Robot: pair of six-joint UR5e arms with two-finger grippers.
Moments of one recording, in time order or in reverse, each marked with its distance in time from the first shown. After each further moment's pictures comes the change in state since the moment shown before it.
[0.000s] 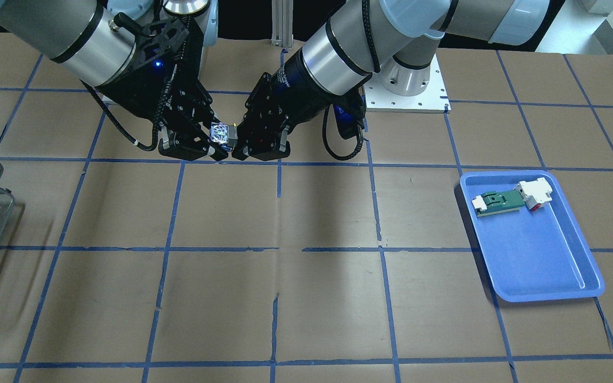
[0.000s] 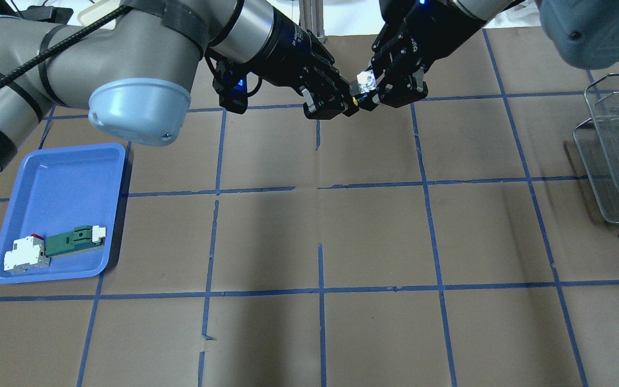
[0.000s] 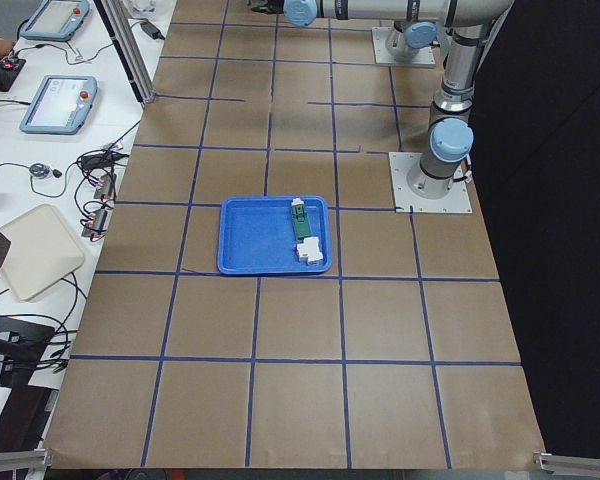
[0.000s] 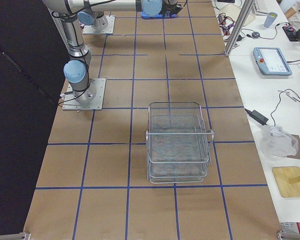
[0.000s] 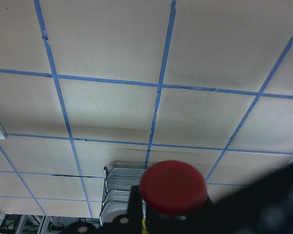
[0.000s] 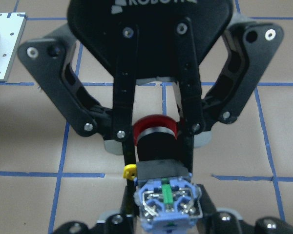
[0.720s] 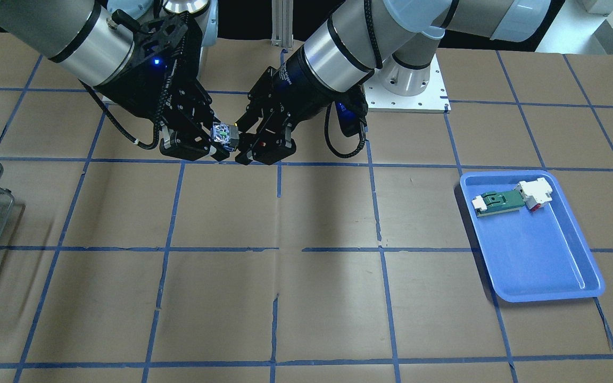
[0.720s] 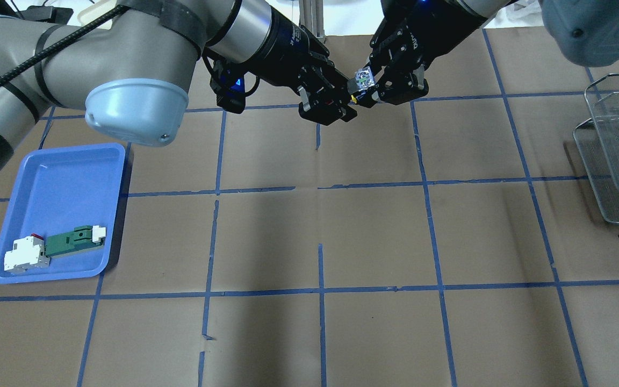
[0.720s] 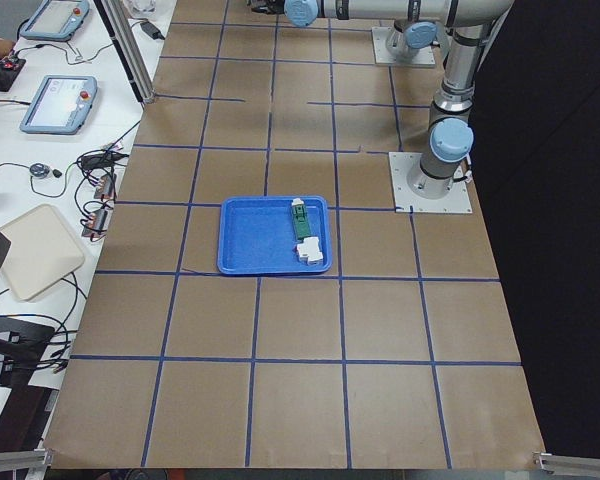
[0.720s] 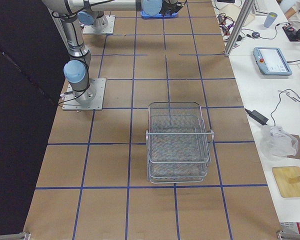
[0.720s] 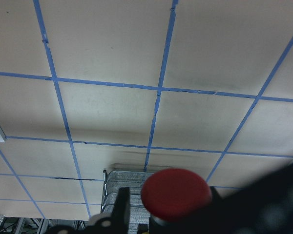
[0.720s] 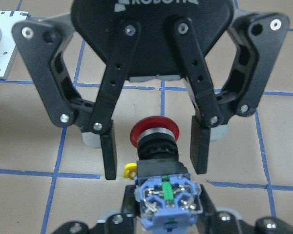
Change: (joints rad) left arm 0.002 0.010 0.001 -0.001 0.007 0.000; right arm -0.001 0.000 -0.004 0.000 0.006 -0.035
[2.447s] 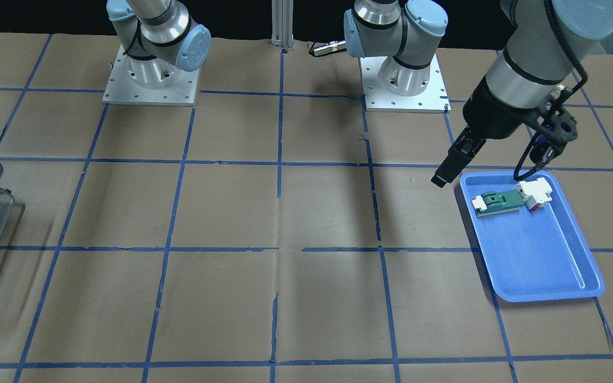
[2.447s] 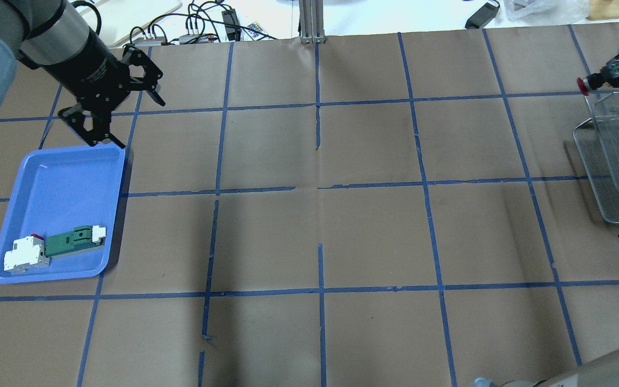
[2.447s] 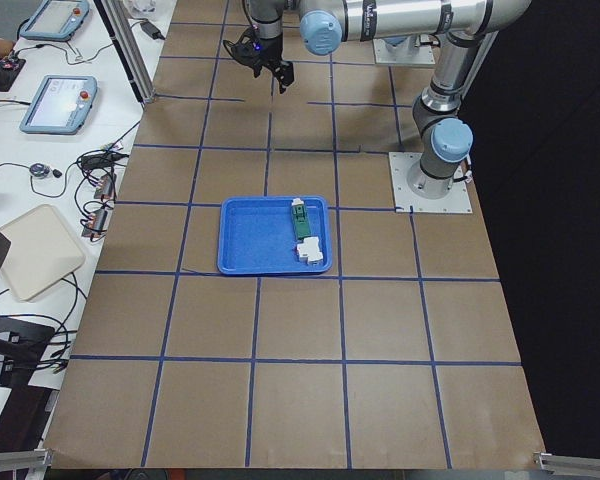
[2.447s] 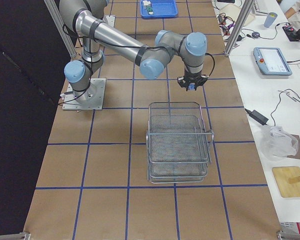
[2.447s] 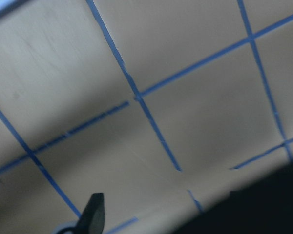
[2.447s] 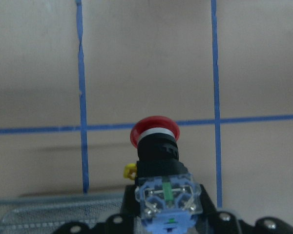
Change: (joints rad) left arm 0.359 0.106 -0.013 -0.357 0.591 1.340; right arm -0.617 0.227 -0.068 -0.234 -0.412 -0.546
